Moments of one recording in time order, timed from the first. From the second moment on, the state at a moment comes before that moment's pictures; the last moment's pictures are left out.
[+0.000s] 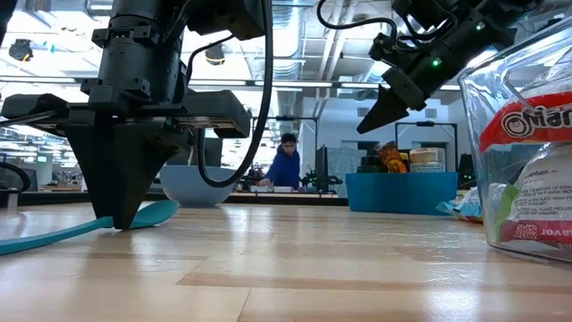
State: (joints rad) left arm -0.37 1.95 1.26 -0.82 0.08 -1.78; right arm 0.02 1.31 0.68 -0.07 0.50 0.07
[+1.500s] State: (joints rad) left arm -0.38 1.81 1.26 -0.69 -0.17 -1.57; right arm -0.08 1.26 0.68 -0.12 0.50 0.02
